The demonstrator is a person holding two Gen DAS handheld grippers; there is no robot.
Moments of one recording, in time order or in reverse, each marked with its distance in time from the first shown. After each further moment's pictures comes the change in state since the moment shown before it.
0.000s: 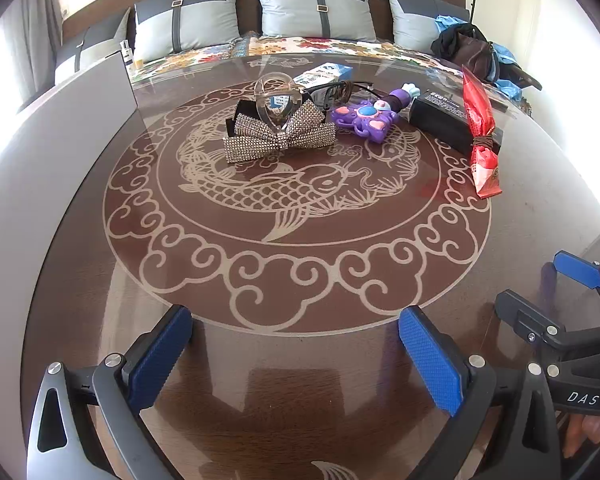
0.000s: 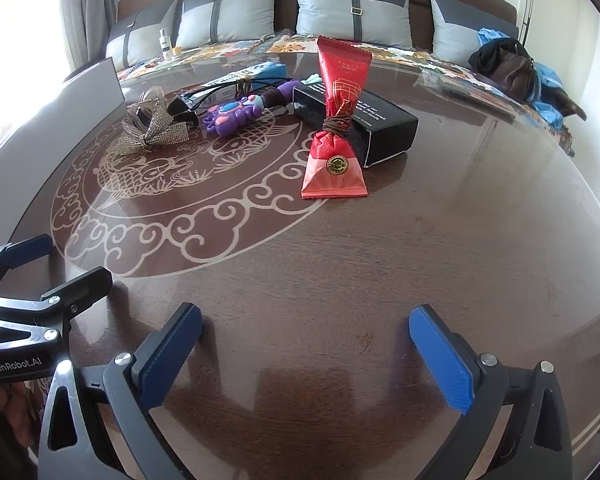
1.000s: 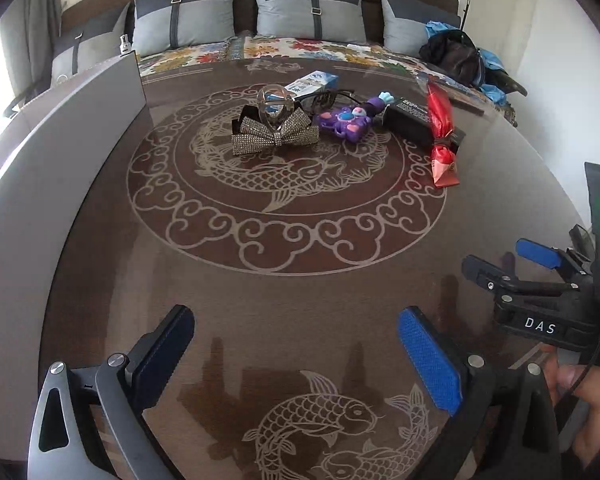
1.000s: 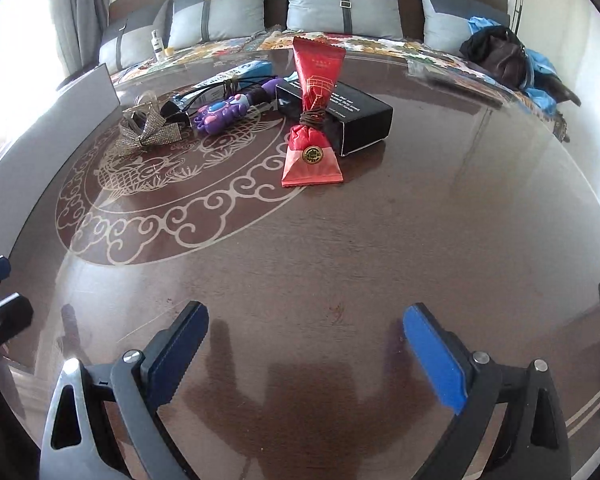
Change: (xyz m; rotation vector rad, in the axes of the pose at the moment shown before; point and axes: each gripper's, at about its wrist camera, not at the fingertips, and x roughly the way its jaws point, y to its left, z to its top) left arm -0.040 0.001 -0.017 -0.008 0.026 -0.042; right arm -0.014 -0.015 -0.005 0.035 0.022 0.005
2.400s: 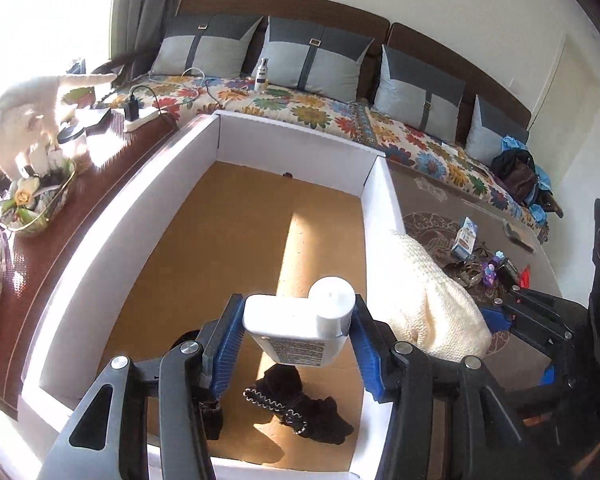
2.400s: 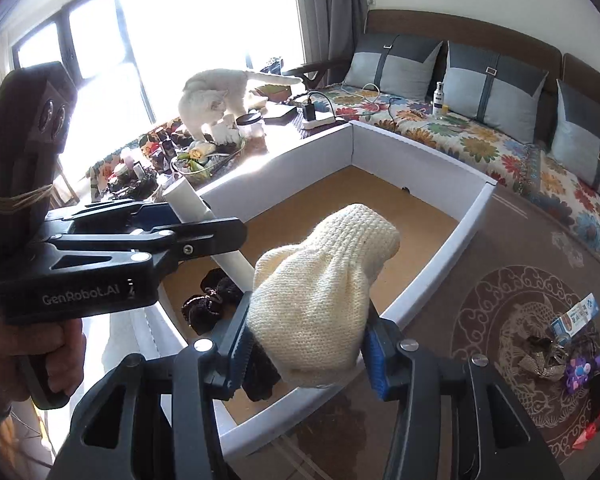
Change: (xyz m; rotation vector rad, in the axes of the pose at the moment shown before) left arm -0.142 0.350 0.033 -0.318 -0.098 0.030; right arm -0.102 0.407 0.096 -0.553 -0.100 0.553
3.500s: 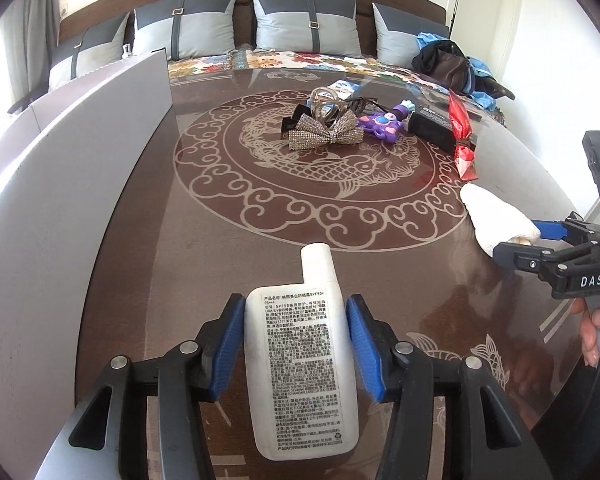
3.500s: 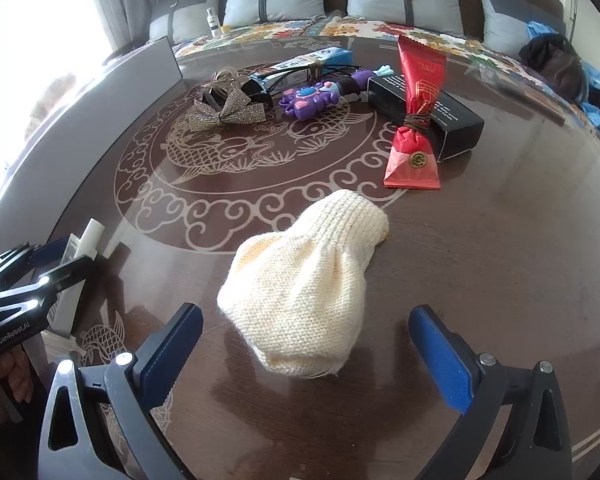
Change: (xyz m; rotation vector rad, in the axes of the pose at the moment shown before) left arm 0.105 -0.247 -0.149 0.347 0.025 -0.104; right arm -0.102 -0.264 -0.274 0.487 0.143 -0.371
